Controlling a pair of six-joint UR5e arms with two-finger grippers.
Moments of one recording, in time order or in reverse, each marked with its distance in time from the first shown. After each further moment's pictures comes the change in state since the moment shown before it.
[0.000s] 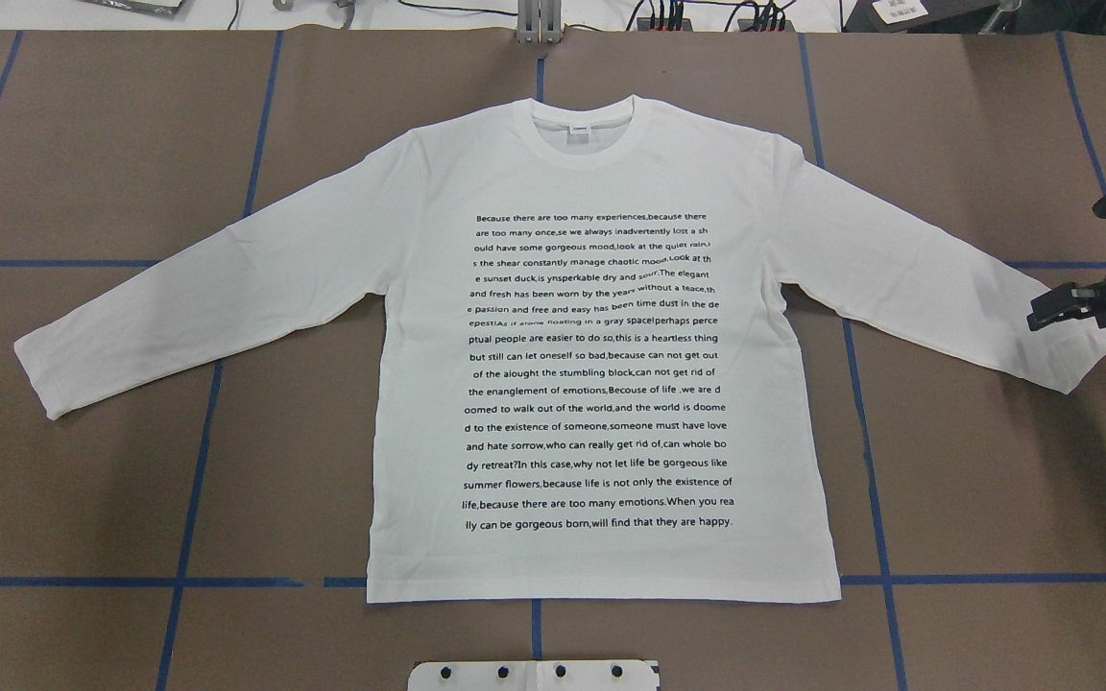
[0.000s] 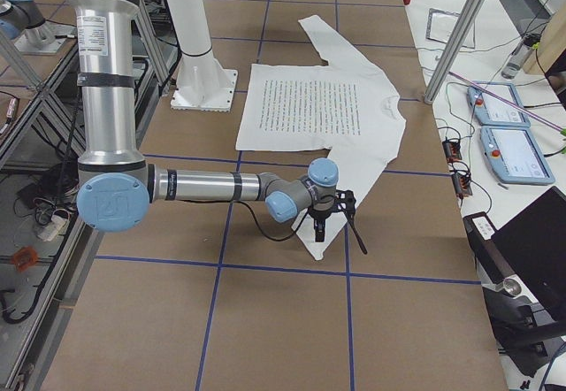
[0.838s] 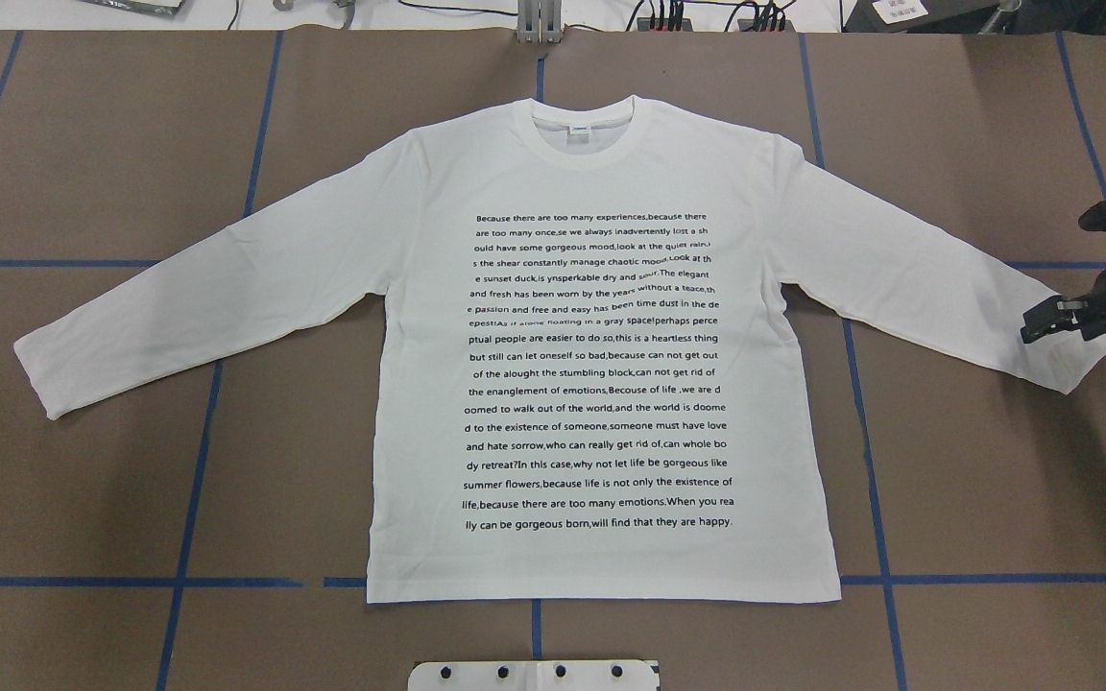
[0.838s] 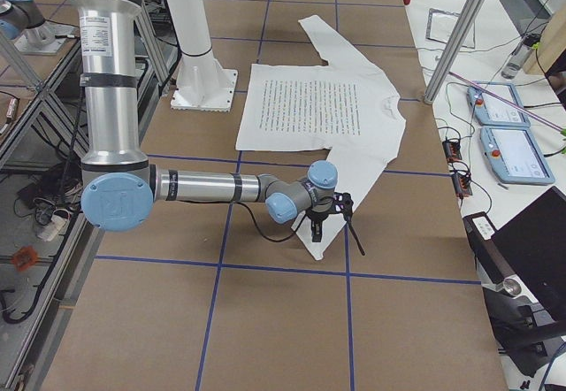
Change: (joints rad) left arm 0.000 -0.004 -0.003 -0.001 0.000 0.000; right arm -0.028 0.000 -0.011 -0.004 0.003 0.002
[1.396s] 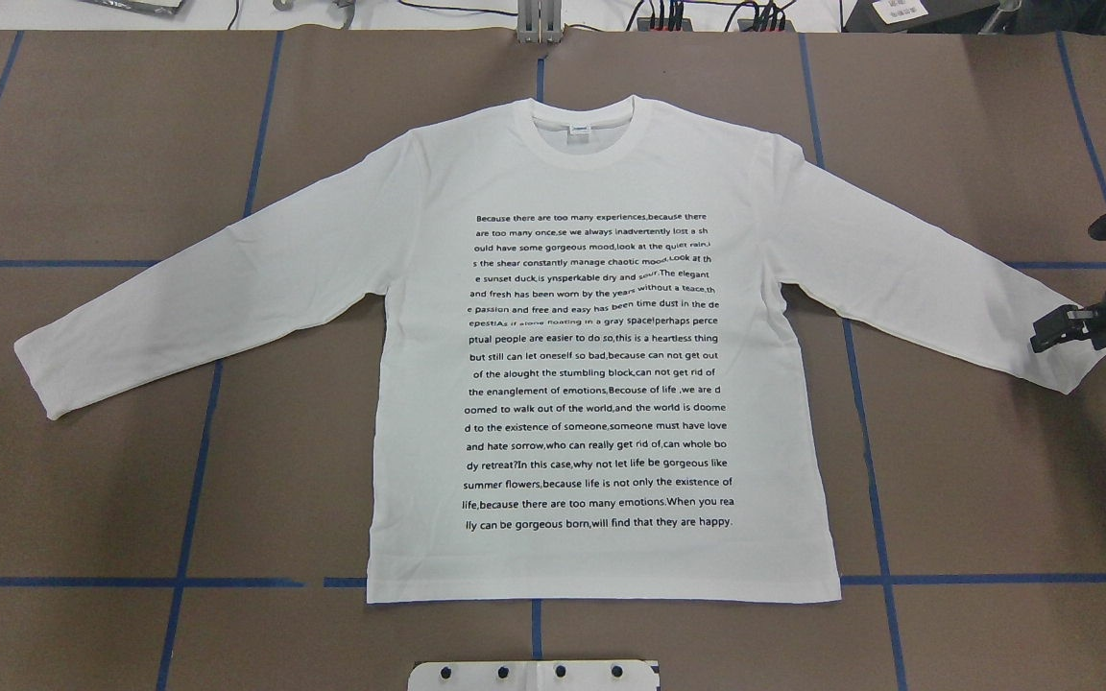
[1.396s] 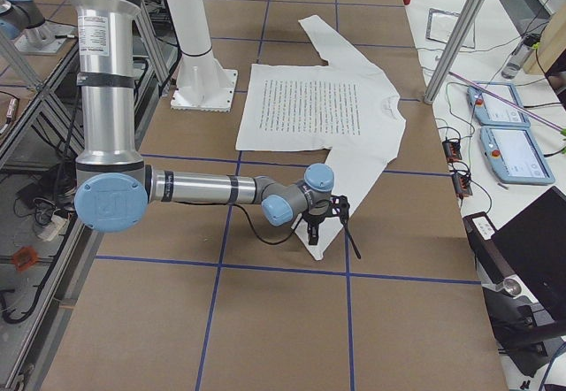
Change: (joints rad) left arm 0.000 0.000 -0.002 0.001 -0.027 -0.003; right arm 0.003 -0.023 0.007 -0.001 0.000 -0.010
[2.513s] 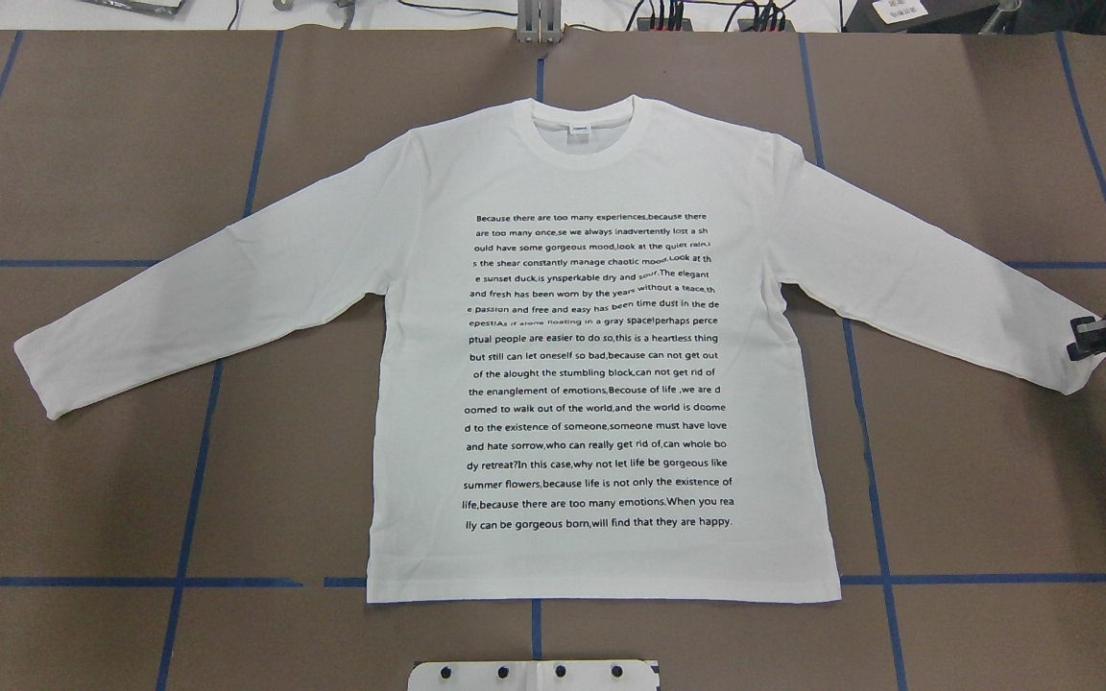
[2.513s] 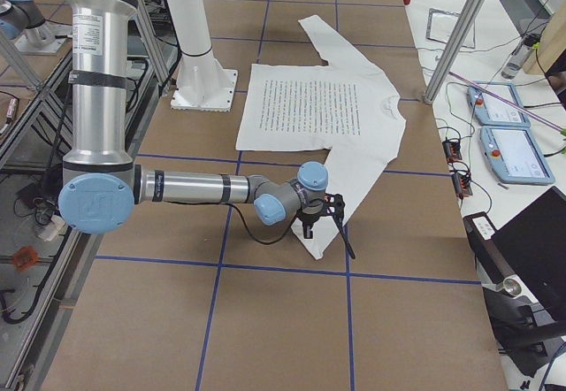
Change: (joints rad) left arm 0.000 0.000 -0.004 0.003 -0.031 -0.005; right arm 0.018 -0.056 0.079 -0.006 0.012 -0.002
